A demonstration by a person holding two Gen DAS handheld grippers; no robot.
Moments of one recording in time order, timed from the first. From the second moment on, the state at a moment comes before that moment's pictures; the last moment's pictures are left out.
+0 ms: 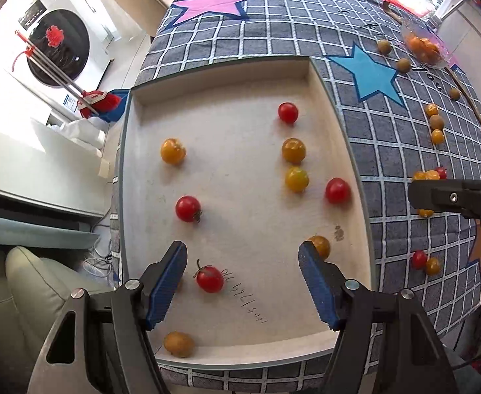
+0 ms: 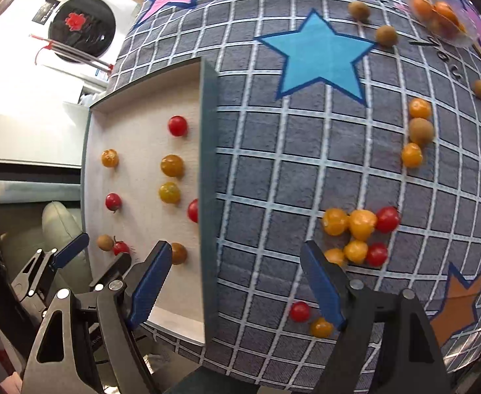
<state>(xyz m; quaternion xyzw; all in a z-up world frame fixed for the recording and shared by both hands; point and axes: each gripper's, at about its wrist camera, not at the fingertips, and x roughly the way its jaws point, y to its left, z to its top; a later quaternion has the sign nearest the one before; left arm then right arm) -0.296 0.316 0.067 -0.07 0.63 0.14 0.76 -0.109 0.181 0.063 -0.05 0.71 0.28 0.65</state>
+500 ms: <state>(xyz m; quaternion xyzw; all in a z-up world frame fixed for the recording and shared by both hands) -0.211 0.214 0.053 0.02 0.65 0.00 0.76 -0.118 0.041 0.044 -0.04 0.72 0.20 0.66</state>
